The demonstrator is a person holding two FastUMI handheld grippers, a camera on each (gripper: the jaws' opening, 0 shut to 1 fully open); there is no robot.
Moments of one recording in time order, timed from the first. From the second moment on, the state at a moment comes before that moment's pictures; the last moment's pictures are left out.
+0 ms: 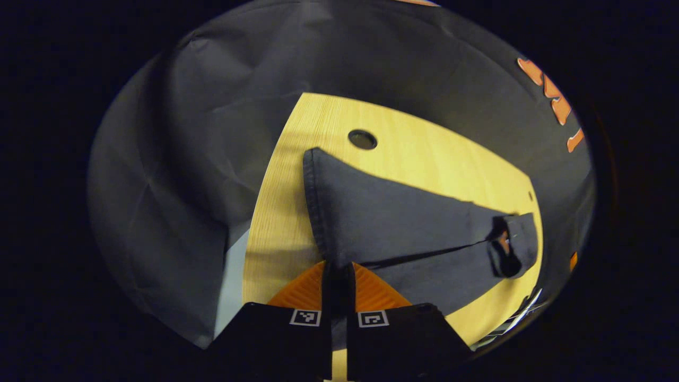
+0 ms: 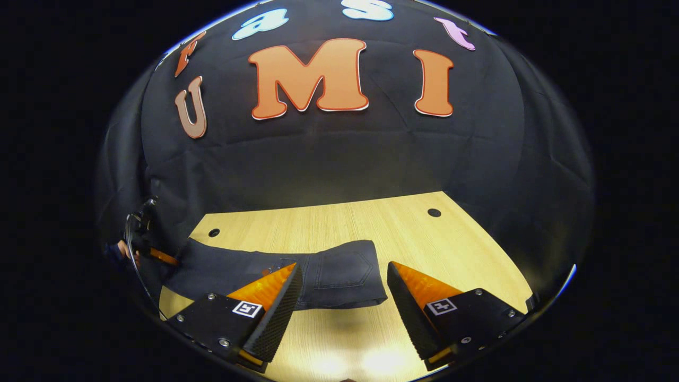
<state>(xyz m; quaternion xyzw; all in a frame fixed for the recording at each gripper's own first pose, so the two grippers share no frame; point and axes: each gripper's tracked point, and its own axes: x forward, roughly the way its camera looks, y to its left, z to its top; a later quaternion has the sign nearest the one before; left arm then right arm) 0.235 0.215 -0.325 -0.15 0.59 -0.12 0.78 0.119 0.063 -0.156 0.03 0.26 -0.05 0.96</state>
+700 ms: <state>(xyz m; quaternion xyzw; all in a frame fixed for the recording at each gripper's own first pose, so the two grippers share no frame) 0.253 0.223 -0.313 -0.15 0.60 -0.10 0.78 0.129 0.040 -0.158 0.03 0.26 -0.03 0.96</state>
